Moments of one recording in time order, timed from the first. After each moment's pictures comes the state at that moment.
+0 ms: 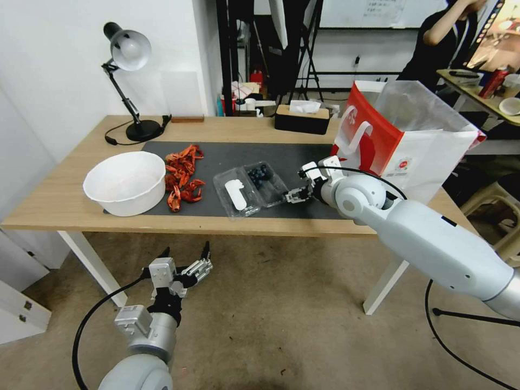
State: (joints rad) left arm 1.72 -1.45 -0.46 -2.26 -0.32 0.16 -0.12; right arm -0.26 0.84 -0.45 1.68 1.16 -0.74 0.40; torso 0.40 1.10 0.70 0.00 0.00
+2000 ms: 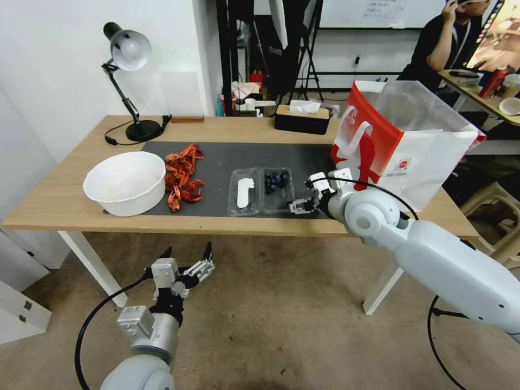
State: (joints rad) left arm 1.72 -1.44 -0.45 -2.26 -0.31 0.15 -0.12; right arm -0.44 0.80 -0.27 1.86 1.23 -0.74 0.53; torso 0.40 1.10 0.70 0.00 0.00
